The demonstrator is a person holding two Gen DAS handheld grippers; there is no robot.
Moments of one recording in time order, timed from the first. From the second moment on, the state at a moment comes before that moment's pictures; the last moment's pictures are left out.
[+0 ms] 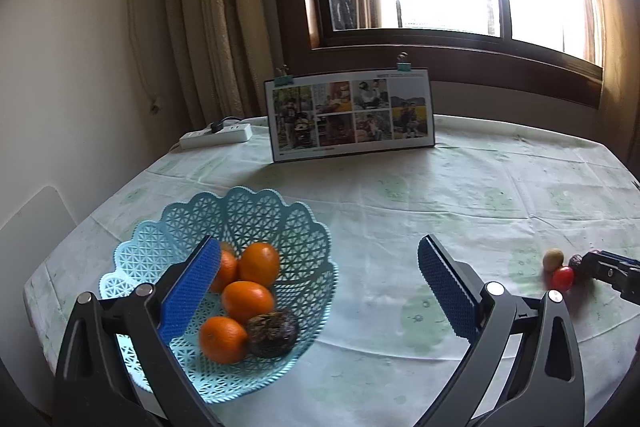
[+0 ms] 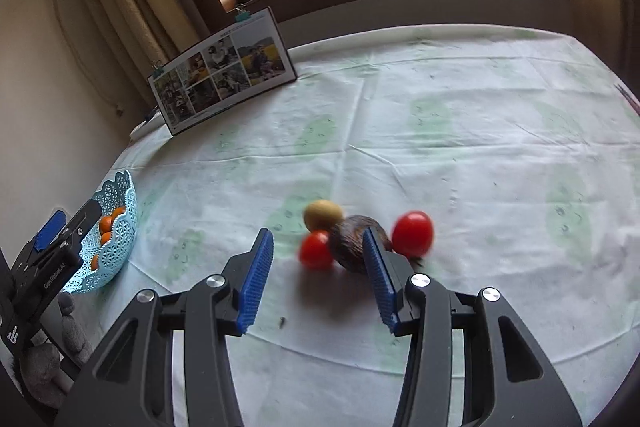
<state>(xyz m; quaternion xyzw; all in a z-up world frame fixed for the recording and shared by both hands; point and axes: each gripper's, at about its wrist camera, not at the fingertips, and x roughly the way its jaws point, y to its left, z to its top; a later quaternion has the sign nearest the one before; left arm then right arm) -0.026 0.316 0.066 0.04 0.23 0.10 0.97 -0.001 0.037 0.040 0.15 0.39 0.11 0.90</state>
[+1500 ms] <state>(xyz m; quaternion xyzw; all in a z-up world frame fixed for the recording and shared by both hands) 0.019 0.214 0.033 0.06 0.34 -0.10 0.93 0.005 -0.012 0.028 0.15 0.38 0.07 0.91</state>
